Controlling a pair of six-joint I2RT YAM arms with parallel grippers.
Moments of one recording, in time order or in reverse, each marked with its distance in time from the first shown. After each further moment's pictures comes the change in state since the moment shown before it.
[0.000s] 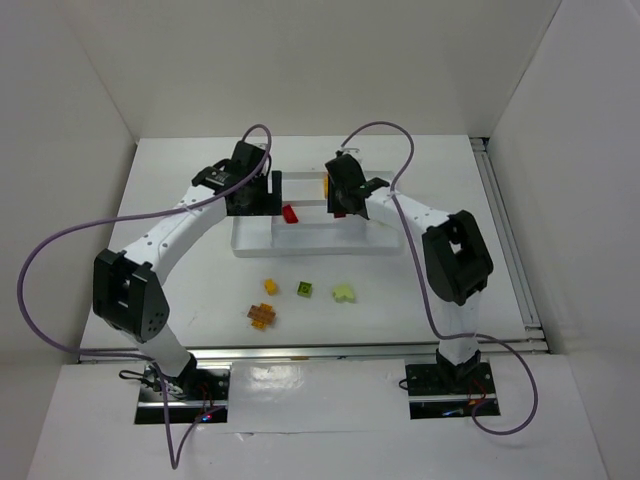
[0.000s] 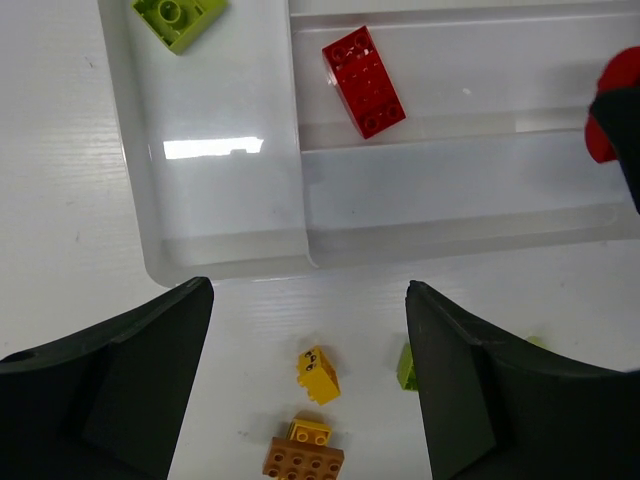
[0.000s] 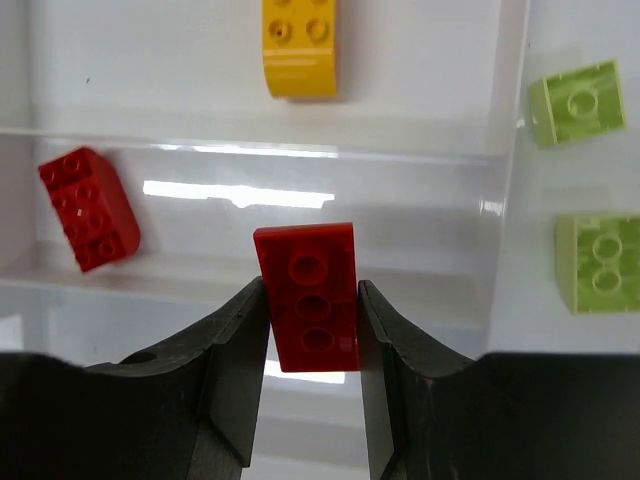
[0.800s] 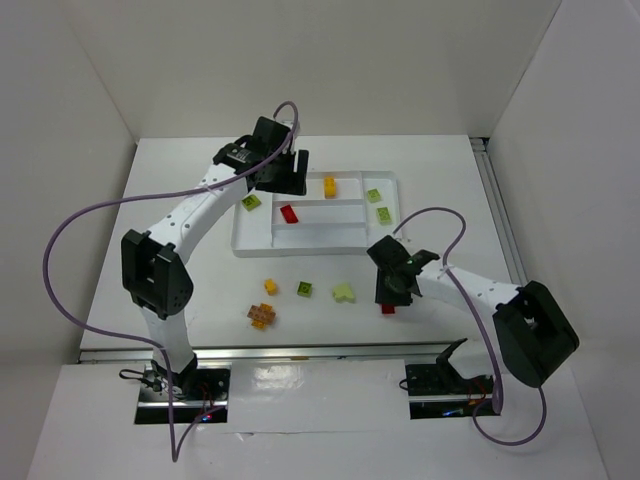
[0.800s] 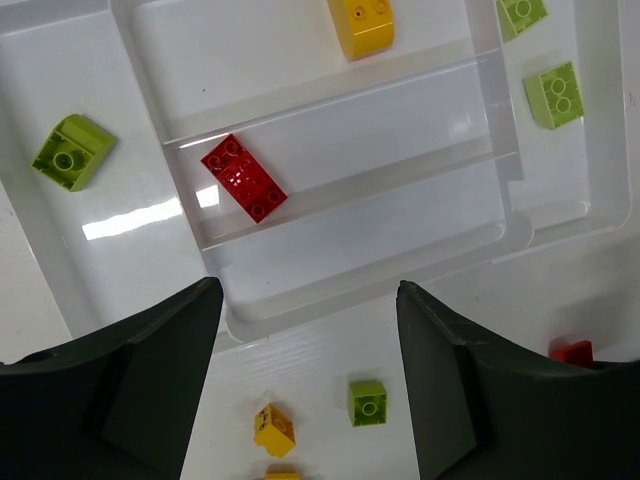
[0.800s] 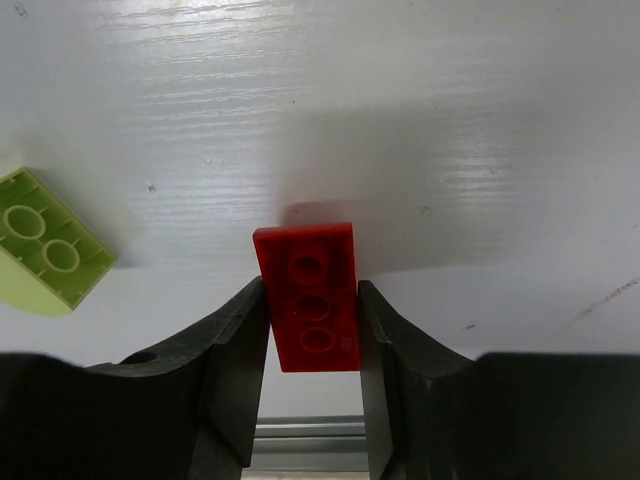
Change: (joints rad) left arm -0.053 0.187 0.329 -0.021 0.116 0.102; right arm 0.058 -0.589 -0.781 -0.260 -0.069 0.282
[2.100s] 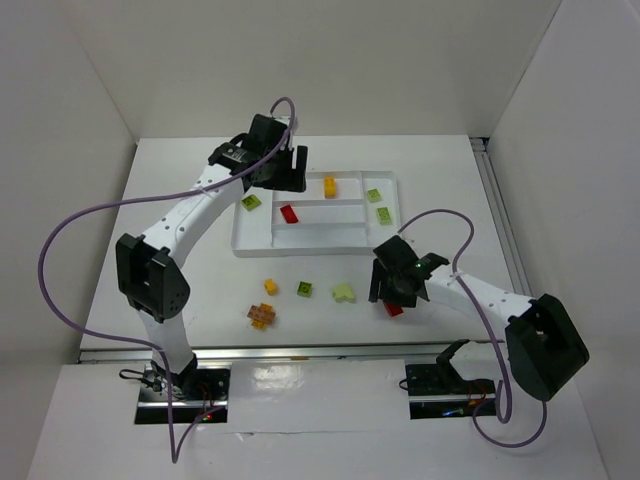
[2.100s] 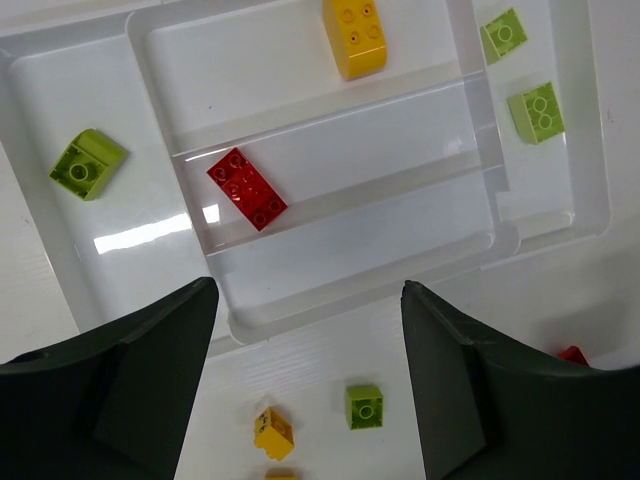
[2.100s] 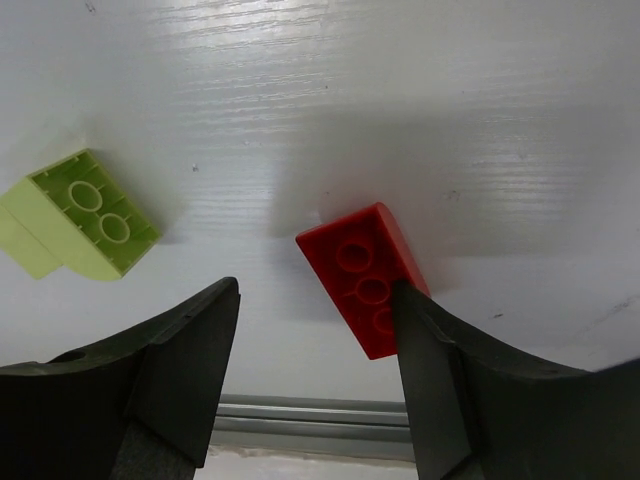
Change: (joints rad) left arm 0.000 -0.035 0.000 0.014 -0.012 -0.001; right arm -0.021 -0.085 -0.028 0.021 -0.077 0.025
